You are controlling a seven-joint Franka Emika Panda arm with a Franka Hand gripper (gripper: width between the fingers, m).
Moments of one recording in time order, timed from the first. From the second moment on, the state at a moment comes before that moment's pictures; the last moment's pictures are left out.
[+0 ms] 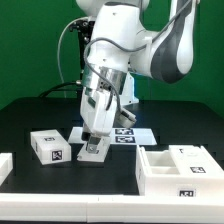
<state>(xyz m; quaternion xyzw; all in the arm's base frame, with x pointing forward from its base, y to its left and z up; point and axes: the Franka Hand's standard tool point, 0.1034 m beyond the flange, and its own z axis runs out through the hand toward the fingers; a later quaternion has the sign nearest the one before) 0.426 -0.069 0.014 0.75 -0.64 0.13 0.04</state>
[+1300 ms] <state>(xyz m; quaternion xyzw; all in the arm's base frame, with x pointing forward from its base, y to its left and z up) 0.432 -0.073 0.015 0.75 -0.63 0.18 0.06</state>
